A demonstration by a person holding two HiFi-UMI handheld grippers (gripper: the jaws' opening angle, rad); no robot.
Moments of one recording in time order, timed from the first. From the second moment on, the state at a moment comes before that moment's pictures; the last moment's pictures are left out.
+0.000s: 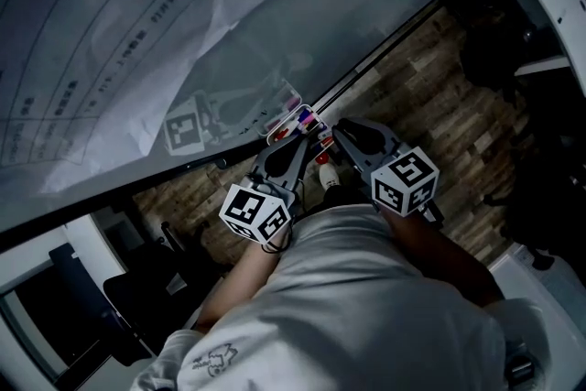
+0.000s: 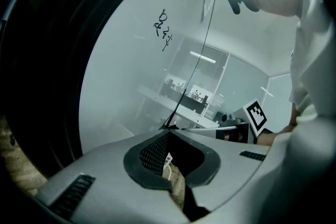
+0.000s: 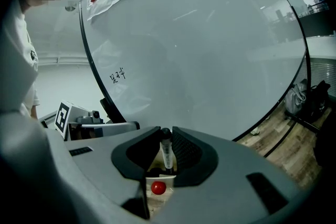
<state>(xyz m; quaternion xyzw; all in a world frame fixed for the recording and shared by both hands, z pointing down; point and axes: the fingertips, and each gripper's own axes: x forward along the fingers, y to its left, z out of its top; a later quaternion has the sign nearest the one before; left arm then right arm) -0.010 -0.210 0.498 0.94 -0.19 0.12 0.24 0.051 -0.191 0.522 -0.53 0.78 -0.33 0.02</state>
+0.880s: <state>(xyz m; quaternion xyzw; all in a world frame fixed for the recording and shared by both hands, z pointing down) -0.011 -0.214 0.509 0.94 -0.19 0.13 0.25 0.050 -0.197 0.533 -0.53 0.78 -0.33 0.00</state>
